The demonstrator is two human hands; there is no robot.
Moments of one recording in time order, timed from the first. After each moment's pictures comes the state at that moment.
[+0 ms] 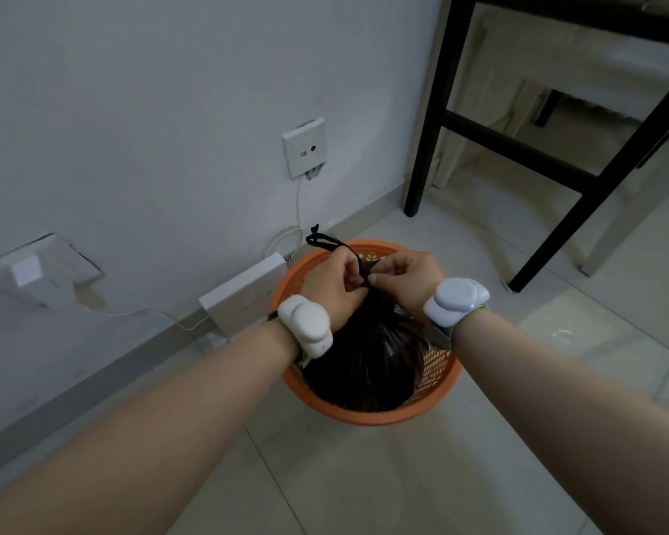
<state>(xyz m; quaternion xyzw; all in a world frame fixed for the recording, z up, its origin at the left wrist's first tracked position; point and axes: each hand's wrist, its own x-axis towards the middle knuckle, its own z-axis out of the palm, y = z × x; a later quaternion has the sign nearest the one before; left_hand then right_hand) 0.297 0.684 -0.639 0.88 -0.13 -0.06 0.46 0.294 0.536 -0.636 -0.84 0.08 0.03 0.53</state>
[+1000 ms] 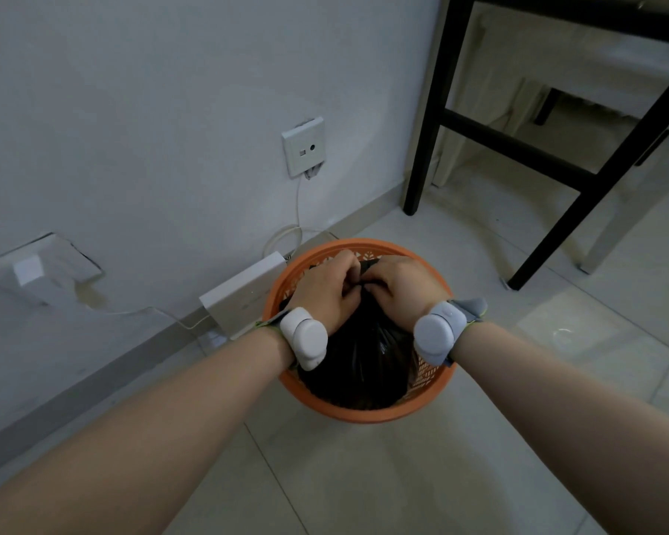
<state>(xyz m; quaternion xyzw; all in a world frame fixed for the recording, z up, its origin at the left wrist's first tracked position) 0.290 0.692 -0.634 0.91 -0.21 0.01 0.36 0.285 0.536 -0.628 -0.96 -0.20 -0.03 0.19</state>
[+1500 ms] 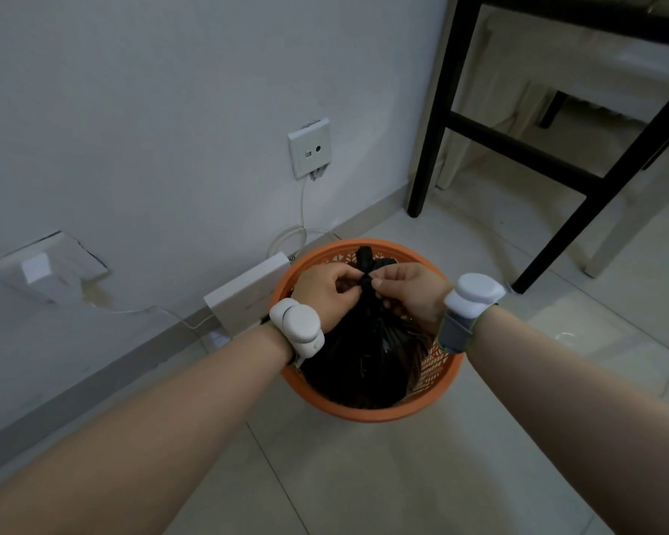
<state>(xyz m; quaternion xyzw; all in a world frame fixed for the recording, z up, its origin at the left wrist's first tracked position) 0.293 0.698 -0.636 0.90 -0.13 -0.04 0.42 0.287 0.539 -0.631 -0.75 0.06 0.20 0.63</state>
